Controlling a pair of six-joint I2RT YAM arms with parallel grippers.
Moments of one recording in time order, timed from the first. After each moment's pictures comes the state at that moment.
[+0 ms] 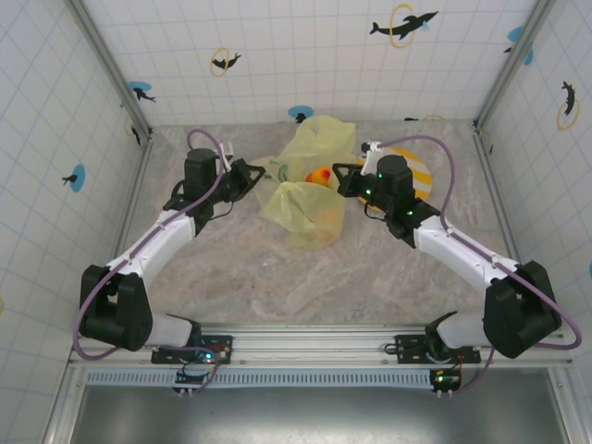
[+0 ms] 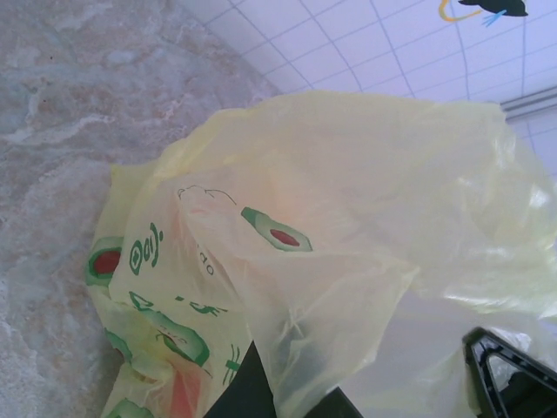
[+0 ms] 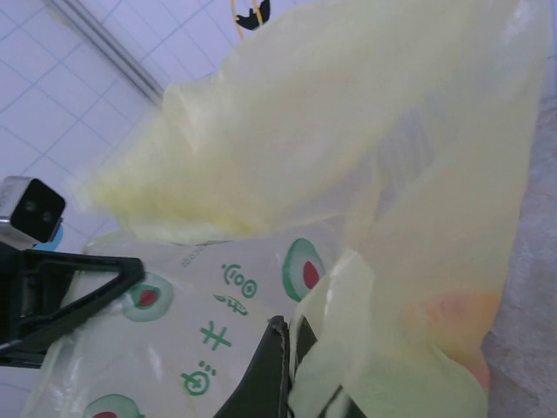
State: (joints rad) left arm -0.29 1.38 0.94 0.01 0.49 -0.92; right arm 0.55 1.35 0.91 0.18 -0.17 0.56
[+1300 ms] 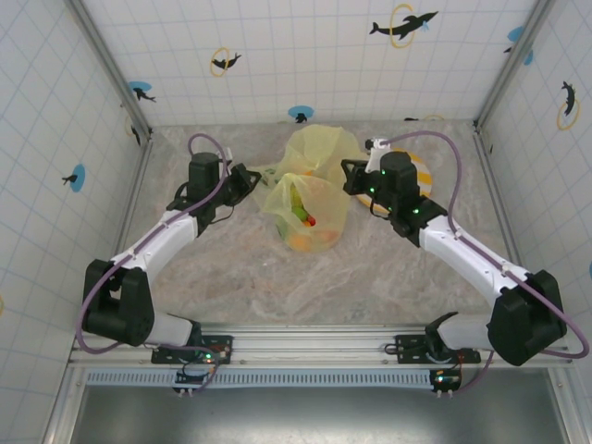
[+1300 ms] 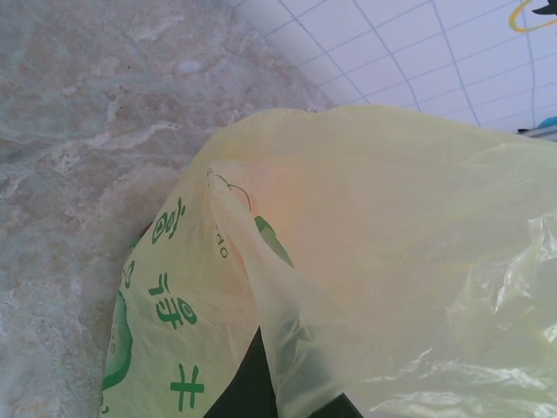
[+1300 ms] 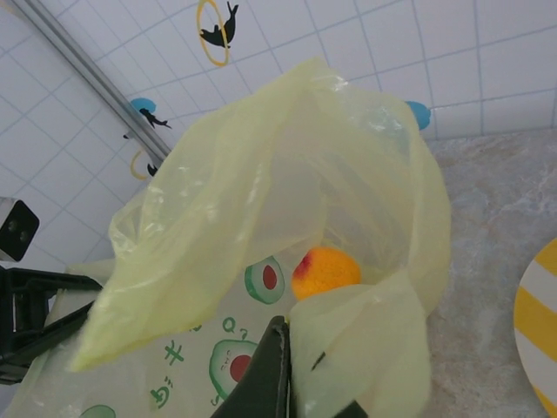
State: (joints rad) left arm -0.29 1.41 0.92 -0.01 0.40 -0.87; right arm 0.54 1.30 0.95 0.06 -0.07 0.44
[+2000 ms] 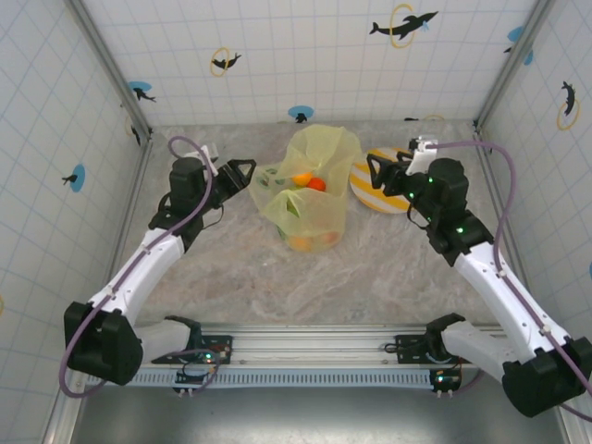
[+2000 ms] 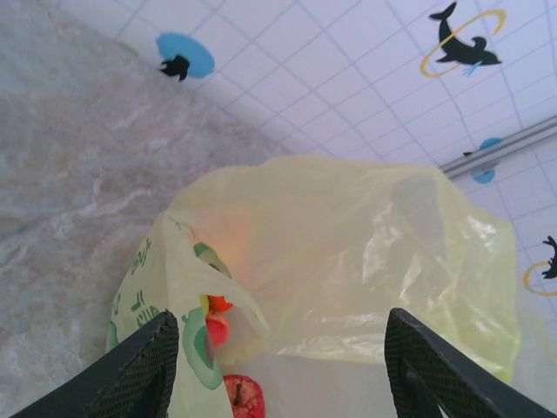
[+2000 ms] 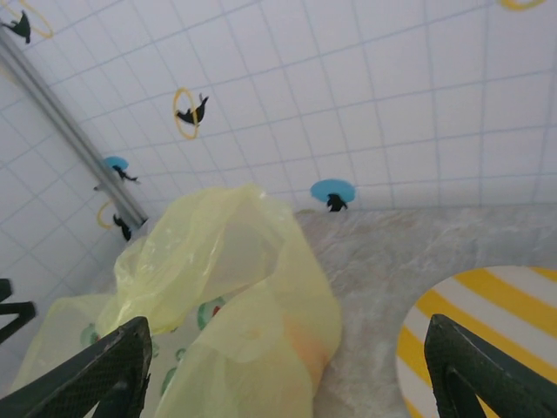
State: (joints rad) left arm -0.29 1.17 0.88 -0.03 0.31 -0.78; right arm 0.39 1.00 0.92 -0.10 -0.06 0.32
